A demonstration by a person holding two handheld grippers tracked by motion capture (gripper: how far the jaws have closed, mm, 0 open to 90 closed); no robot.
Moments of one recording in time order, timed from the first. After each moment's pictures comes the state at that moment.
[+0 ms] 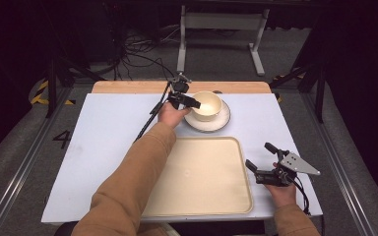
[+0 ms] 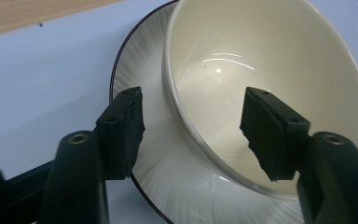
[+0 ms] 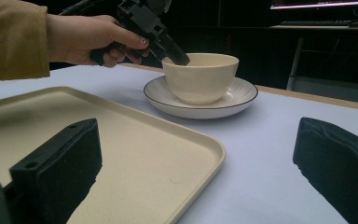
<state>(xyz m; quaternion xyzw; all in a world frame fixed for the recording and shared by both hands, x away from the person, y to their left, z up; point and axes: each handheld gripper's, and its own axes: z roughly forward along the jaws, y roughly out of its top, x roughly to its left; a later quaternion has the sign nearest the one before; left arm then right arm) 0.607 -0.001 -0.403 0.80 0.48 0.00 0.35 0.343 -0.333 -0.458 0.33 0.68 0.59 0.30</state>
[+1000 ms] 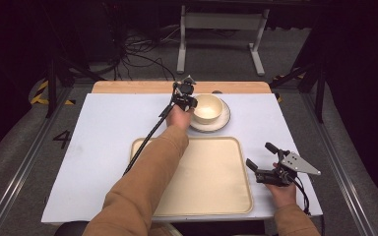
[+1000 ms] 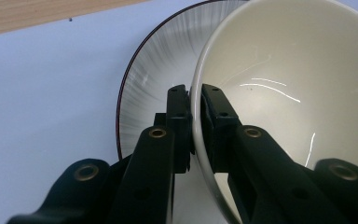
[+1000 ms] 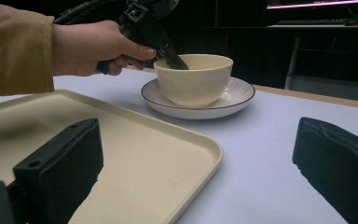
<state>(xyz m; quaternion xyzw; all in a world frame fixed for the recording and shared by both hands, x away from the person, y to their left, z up) 0.600 -0.025 -0.406 0.78 0.53 0.07 0.32 0.343 -0.334 -0.458 0.33 0.67 0.59 0.30</state>
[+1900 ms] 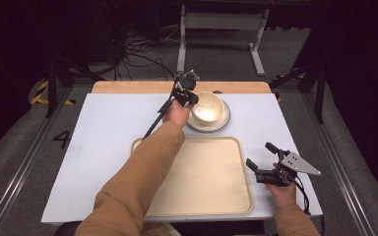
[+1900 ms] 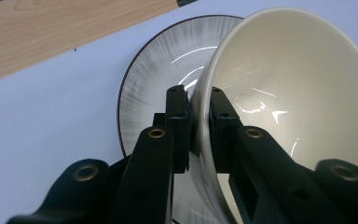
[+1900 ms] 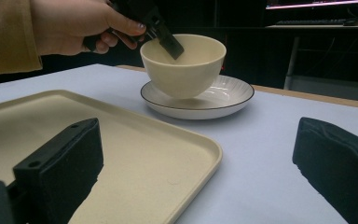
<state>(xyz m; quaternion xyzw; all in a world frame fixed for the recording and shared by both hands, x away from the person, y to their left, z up) 0.586 -0.024 -0.367 0.81 0.48 0.09 0.31 0.343 -0.334 -0.458 0.33 0.67 0.59 0.30</state>
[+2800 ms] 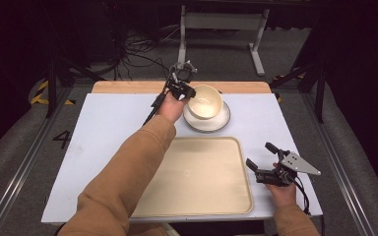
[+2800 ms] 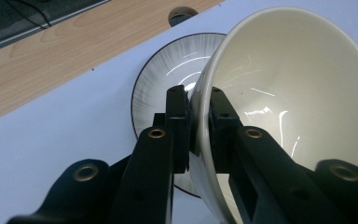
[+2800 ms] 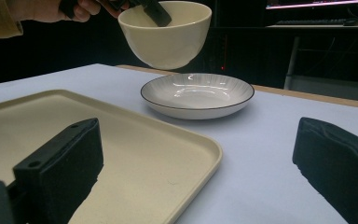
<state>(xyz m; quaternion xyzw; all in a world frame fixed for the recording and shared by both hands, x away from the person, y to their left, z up) 0.569 -0.007 -0.323 0.83 0.44 0.10 0.32 0.343 -0.334 -0.458 0.34 0.67 0.59 0.30</state>
